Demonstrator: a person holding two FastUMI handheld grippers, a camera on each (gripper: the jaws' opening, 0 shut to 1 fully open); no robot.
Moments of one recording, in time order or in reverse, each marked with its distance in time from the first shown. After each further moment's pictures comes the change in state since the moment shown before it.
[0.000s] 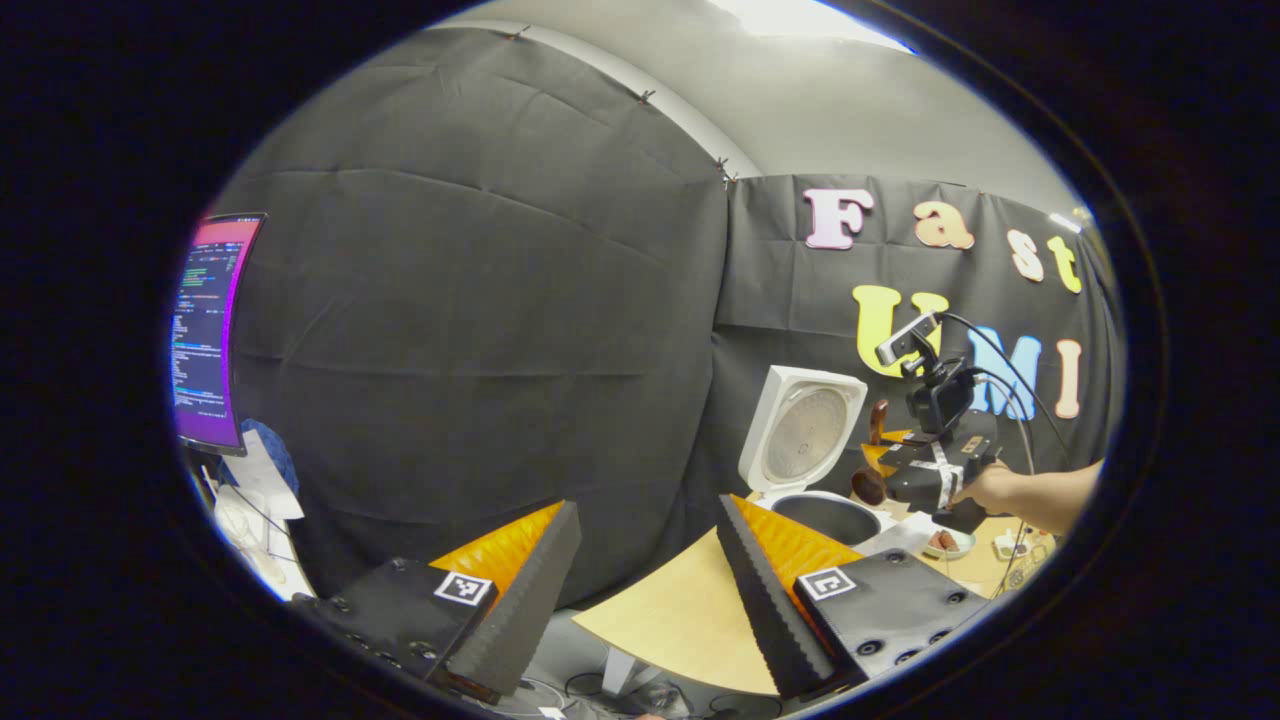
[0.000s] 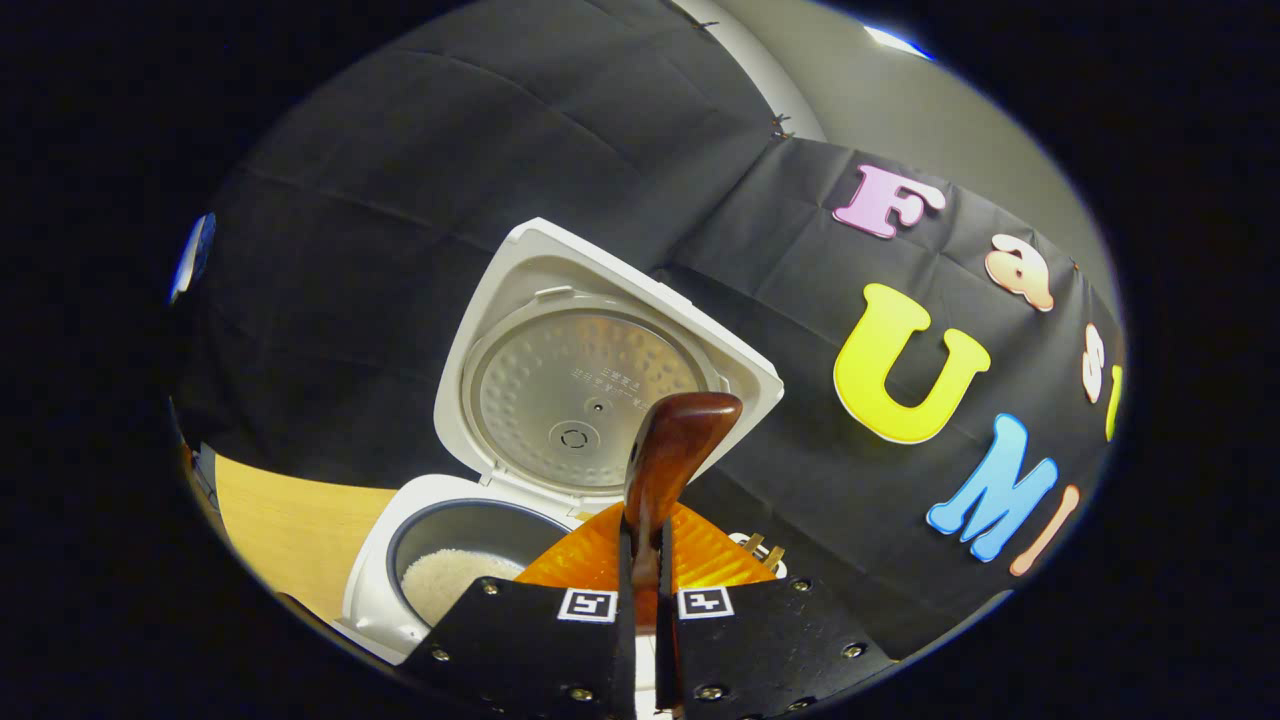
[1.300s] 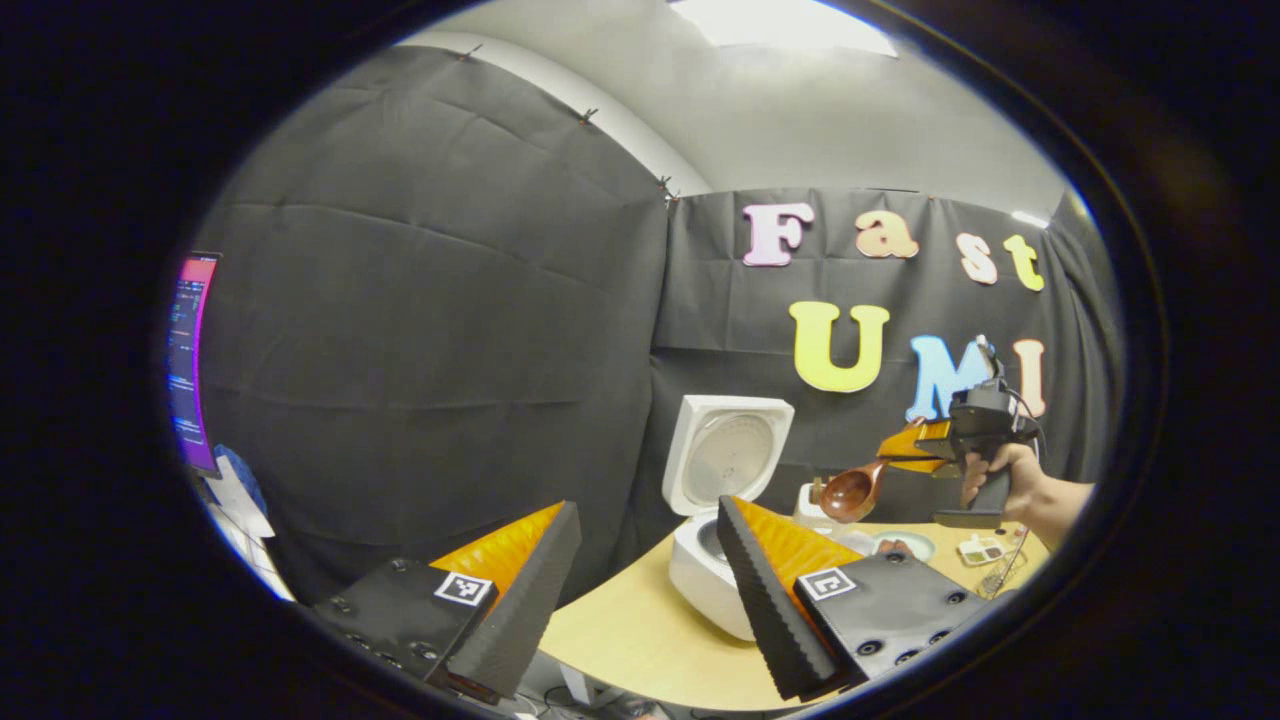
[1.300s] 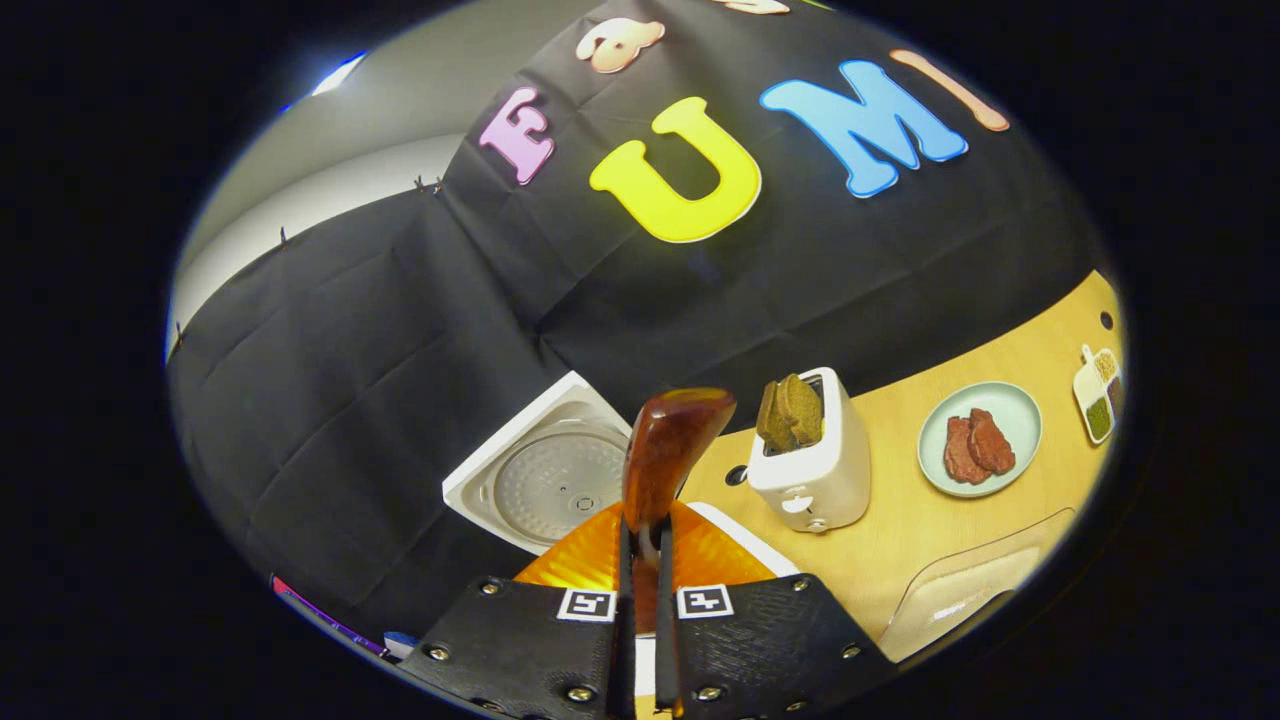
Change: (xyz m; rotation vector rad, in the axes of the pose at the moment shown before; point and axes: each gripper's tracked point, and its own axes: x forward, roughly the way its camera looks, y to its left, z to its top) left arm -0.016 -0.097 0.044 0.042 -0.055 -0.144; right arm -0.102 -0.111 -0.040 1.311 0.058 0.148
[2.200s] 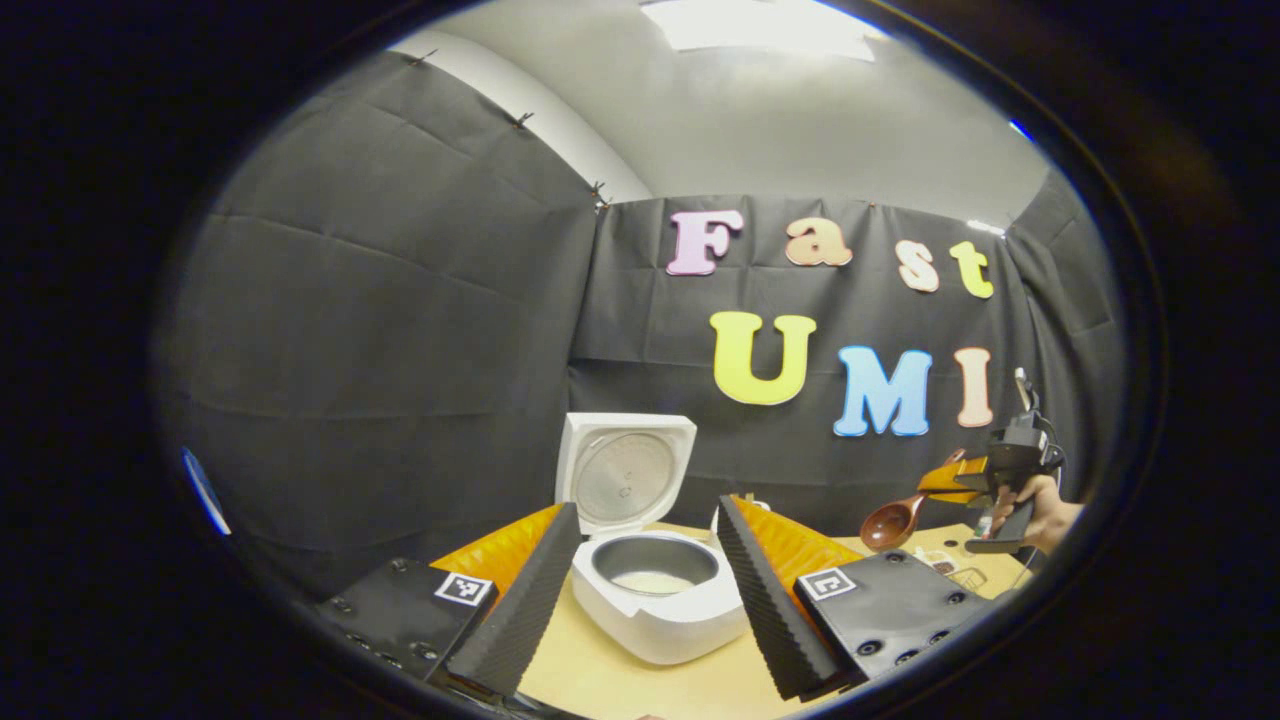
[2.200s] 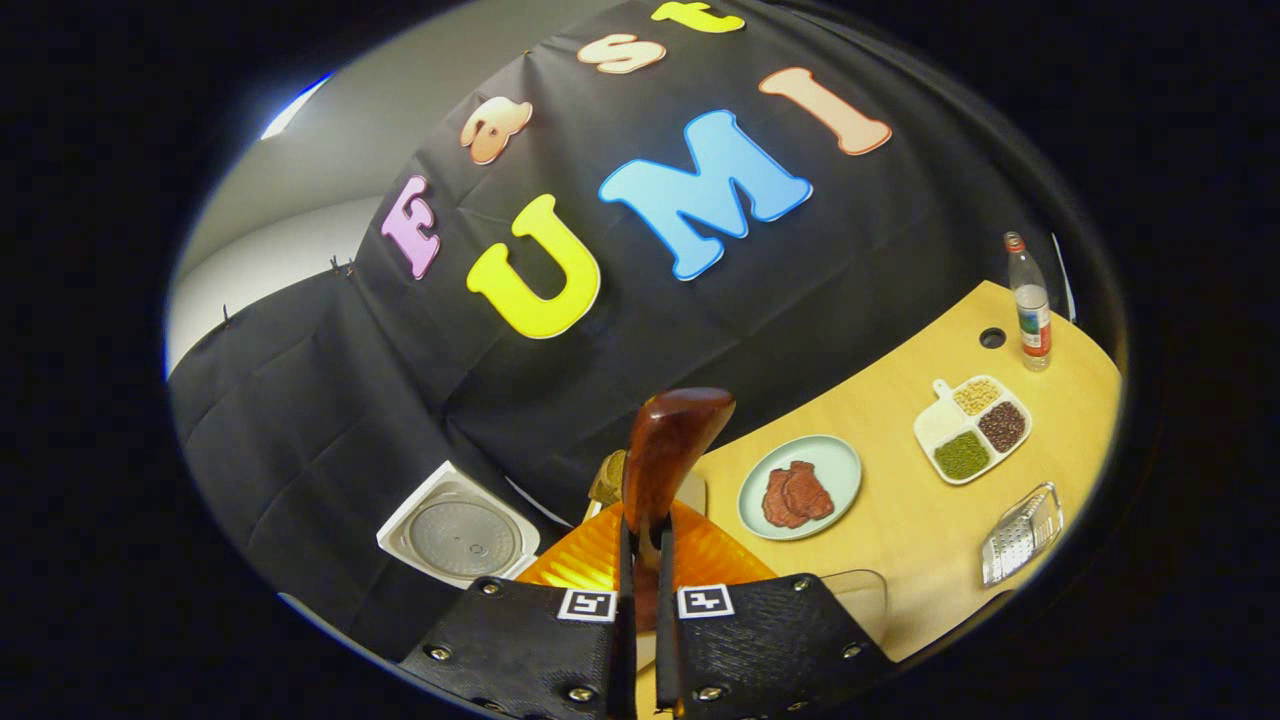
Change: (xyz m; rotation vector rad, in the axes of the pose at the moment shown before) left arm 0.034 -0.133 0.010 -0.010 -0.039 -0.189; right arm -0.144 -0.162 0.081 0.061 -0.200 -0.258
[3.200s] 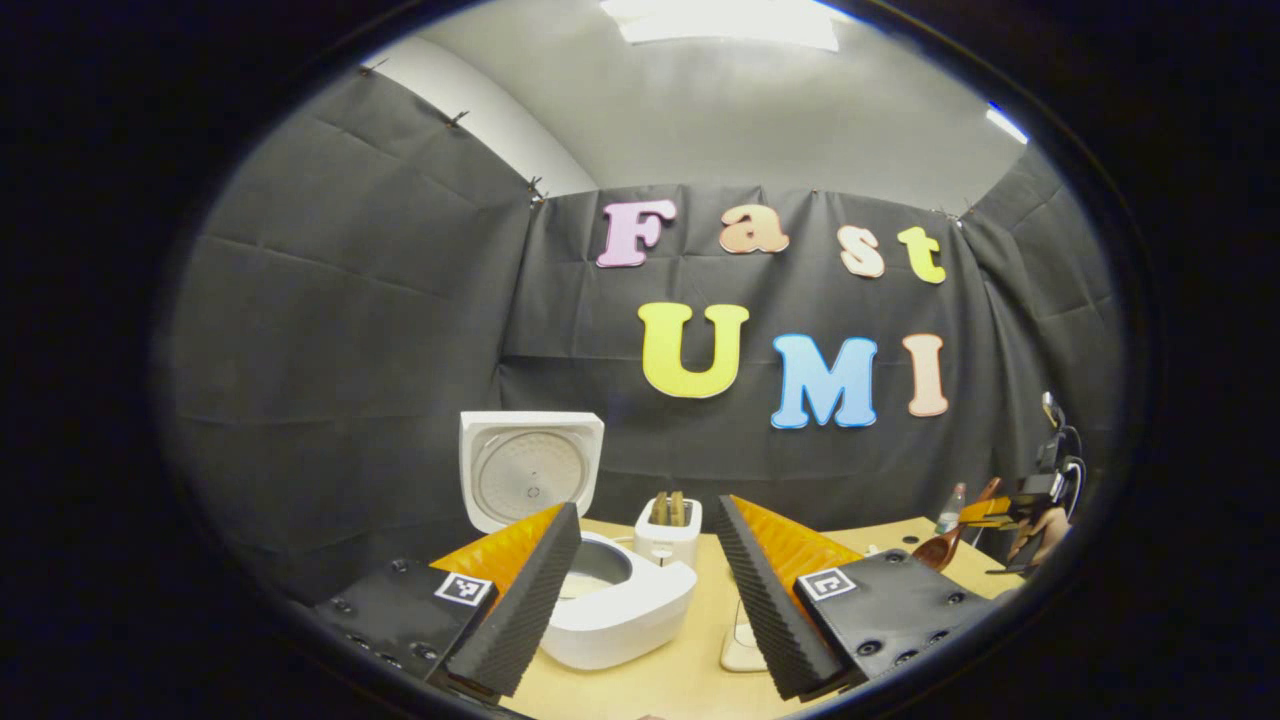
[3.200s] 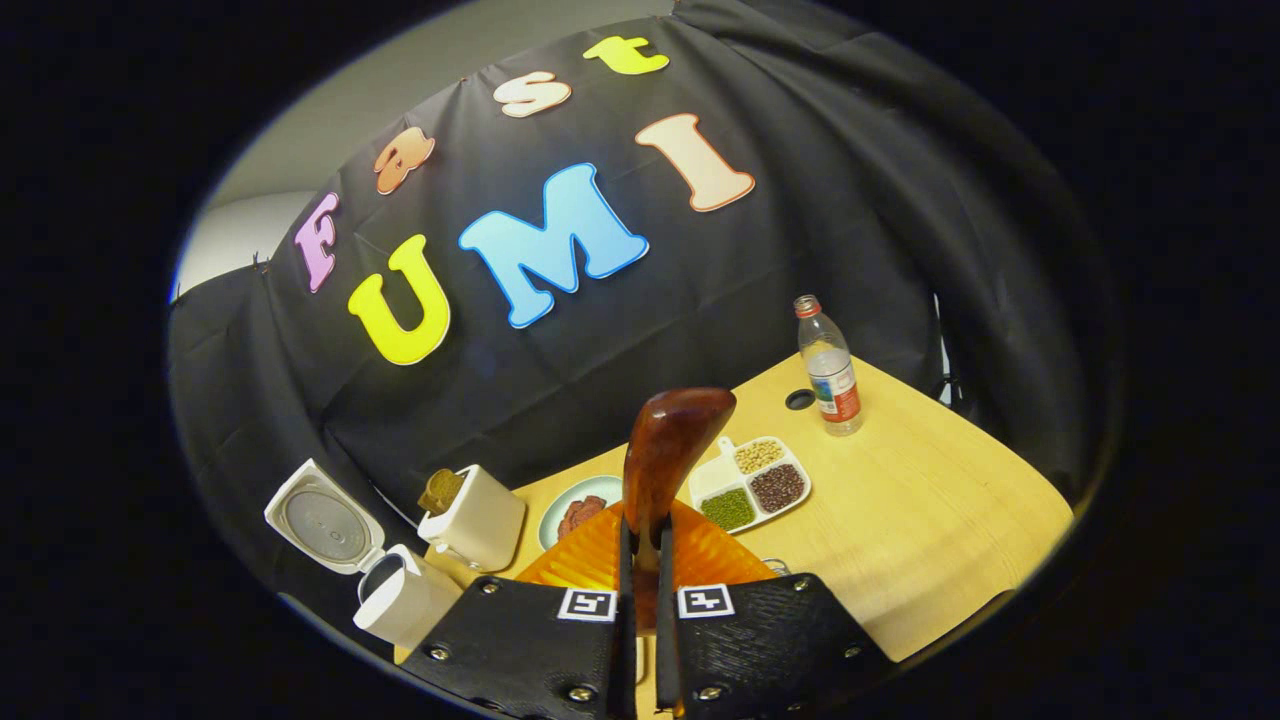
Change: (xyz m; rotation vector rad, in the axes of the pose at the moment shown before) left arm 0.024 -0.114 -0.006 0.038 0.016 -0.127; right arm -0.094 -0.199 0.036 -0.103 -0.095 -0.318
